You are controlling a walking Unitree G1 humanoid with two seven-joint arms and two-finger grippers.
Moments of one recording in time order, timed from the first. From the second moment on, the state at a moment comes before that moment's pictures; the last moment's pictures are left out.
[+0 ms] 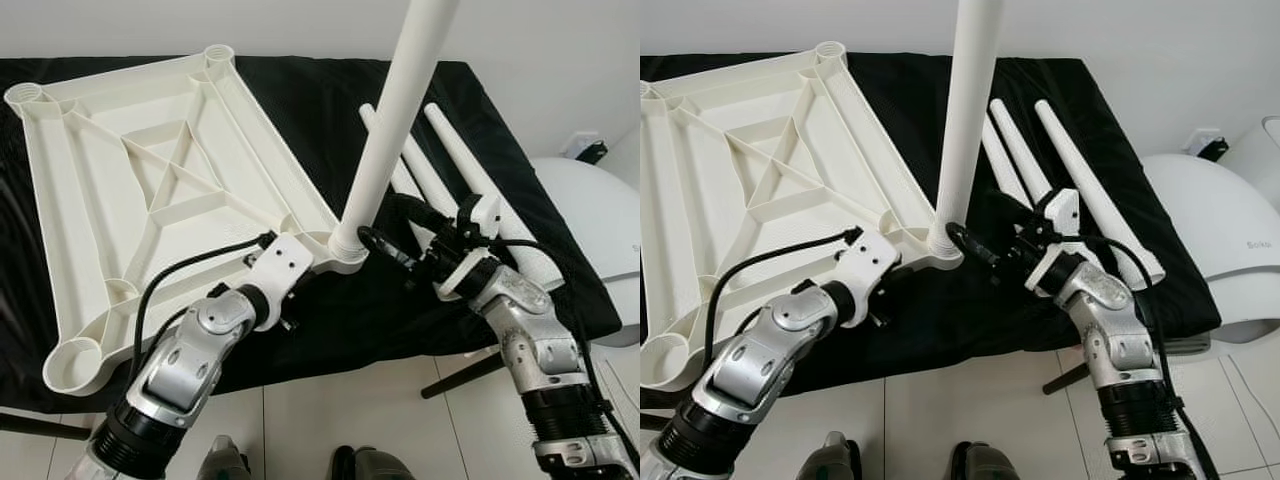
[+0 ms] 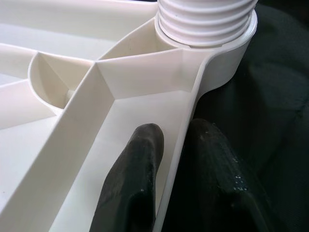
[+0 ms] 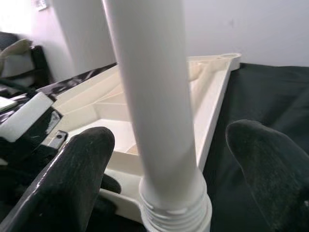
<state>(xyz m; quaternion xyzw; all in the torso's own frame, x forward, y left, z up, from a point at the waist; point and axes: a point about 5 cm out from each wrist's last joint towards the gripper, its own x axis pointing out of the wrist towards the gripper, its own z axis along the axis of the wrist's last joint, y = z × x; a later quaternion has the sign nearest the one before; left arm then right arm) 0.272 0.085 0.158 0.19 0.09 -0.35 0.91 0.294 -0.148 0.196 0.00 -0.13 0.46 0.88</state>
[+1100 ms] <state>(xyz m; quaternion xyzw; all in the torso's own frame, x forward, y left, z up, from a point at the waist) 0.269 0.079 0.158 0.19 0.10 -0.38 0.90 0.328 -0.124 0.192 -0.04 -0.12 0.53 0.84</state>
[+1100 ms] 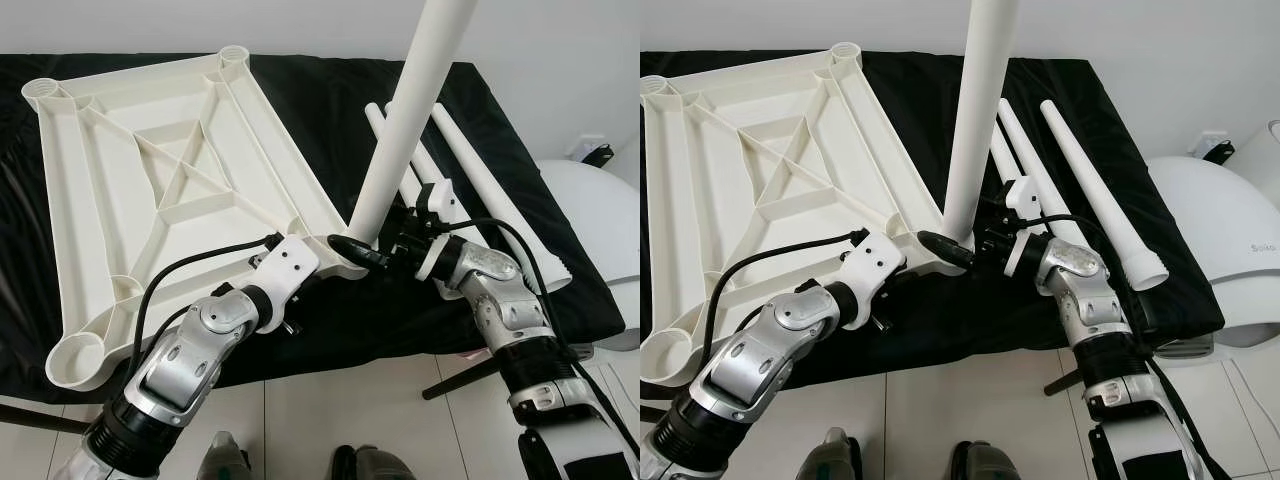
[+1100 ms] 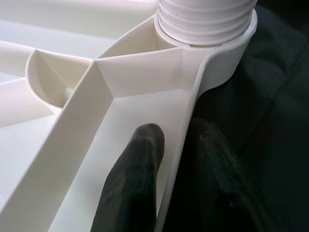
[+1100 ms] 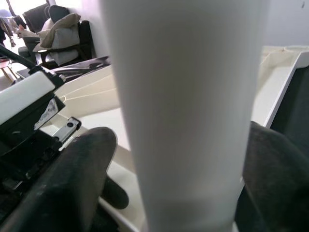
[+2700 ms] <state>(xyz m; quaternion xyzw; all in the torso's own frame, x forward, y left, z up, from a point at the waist) 0.271 0.077 0.164 0.18 0.11 -0.37 0.90 0.312 -0.109 0.194 0.00 -0.15 0.36 0.92</state>
